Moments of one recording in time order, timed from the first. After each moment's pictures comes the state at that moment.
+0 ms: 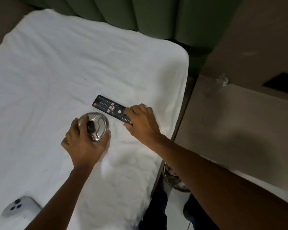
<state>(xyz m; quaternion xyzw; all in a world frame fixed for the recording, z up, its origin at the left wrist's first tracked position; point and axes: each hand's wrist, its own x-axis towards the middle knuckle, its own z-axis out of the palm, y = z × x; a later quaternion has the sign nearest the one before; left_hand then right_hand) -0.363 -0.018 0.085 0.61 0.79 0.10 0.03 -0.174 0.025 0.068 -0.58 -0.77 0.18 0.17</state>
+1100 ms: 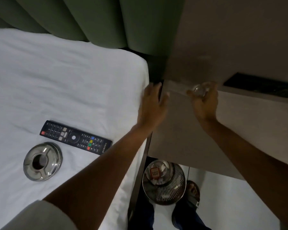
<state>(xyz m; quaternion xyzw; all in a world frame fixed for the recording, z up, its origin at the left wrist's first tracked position) -0.065 0.094 0.051 0.74 0.54 0.19 0.36 0.104 0.055 0.011 -0.78 -0.33 0.22 0.48</state>
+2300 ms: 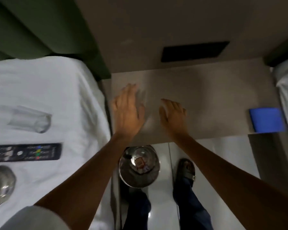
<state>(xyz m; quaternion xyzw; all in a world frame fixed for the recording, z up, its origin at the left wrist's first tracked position) -0.003 -0.014 0.045 0.88 0.41 0.19 0.15 0.121 -0.117 0.014 -0.86 -0.42 0.14 0.27</state>
